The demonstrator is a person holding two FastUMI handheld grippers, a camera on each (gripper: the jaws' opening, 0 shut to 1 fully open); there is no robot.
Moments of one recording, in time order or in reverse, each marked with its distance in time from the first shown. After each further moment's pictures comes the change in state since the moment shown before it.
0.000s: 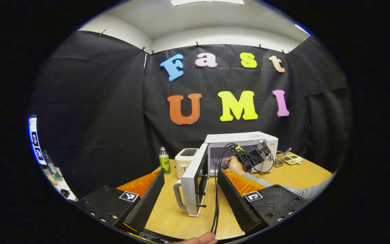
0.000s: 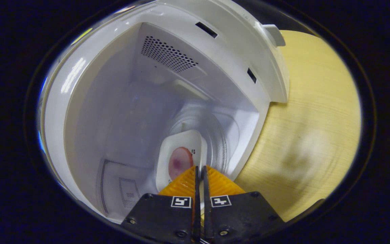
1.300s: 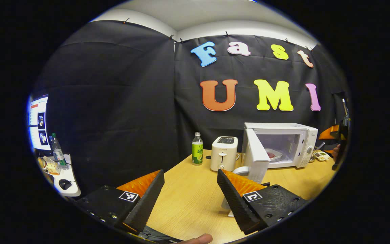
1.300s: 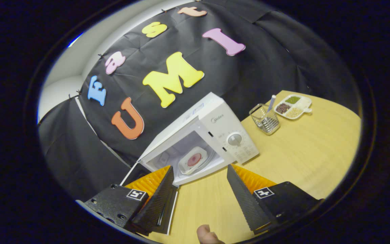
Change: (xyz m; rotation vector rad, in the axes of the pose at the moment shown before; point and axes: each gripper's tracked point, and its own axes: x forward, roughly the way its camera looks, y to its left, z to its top) left arm 0.059 0.119 -0.080 -0.075 0.074 0.239; right arm -0.288 -0.088 0.143 -0.562 -0.070 0.497
